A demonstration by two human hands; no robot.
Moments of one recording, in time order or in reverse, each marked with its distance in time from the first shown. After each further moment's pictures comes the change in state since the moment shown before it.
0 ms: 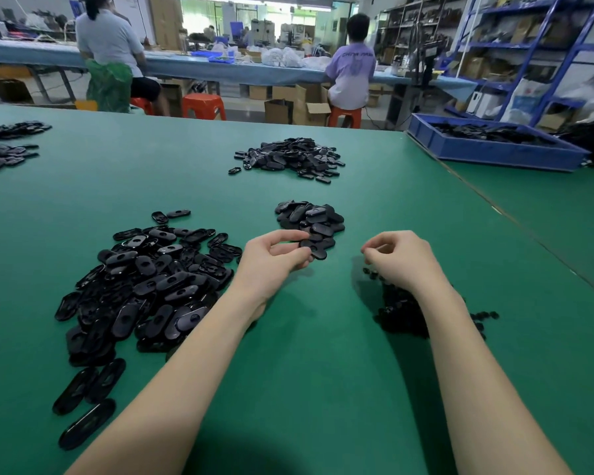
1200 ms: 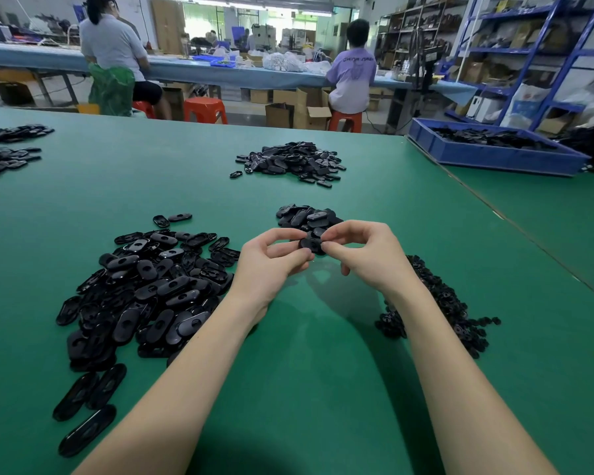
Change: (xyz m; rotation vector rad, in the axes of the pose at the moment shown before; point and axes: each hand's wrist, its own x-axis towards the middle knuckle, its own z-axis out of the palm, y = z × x) left_hand 0.003 -0.002 -0.001 -0.108 0.009 0.069; right_hand -0.014 -0.038 0.019 0.456 -0.061 -0.266
